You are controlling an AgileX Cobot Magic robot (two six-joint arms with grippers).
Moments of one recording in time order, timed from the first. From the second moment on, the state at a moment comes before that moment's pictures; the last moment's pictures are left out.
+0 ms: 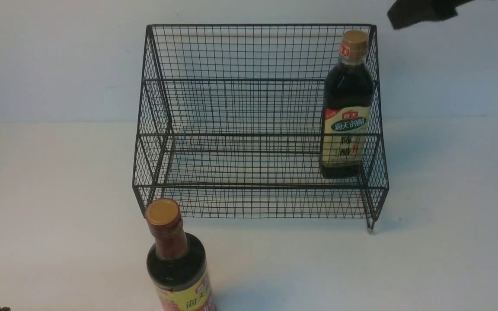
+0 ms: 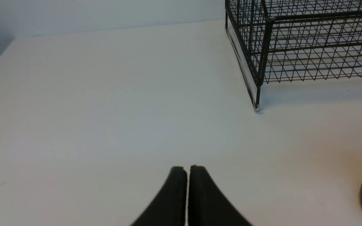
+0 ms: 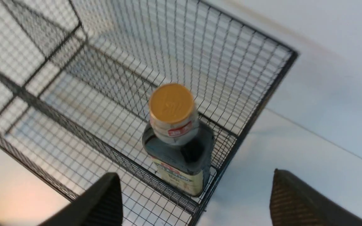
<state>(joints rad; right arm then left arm) 0.21 1.60 -1.91 0.25 1.27 -0.31 -0.07 -0.01 0.03 -0.01 0.37 0.02</state>
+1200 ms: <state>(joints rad) 0.21 0.03 -0.71 0.17 0.73 -0.16 -0.07 -0.01 0.03 -0.01 0.37 0.02</state>
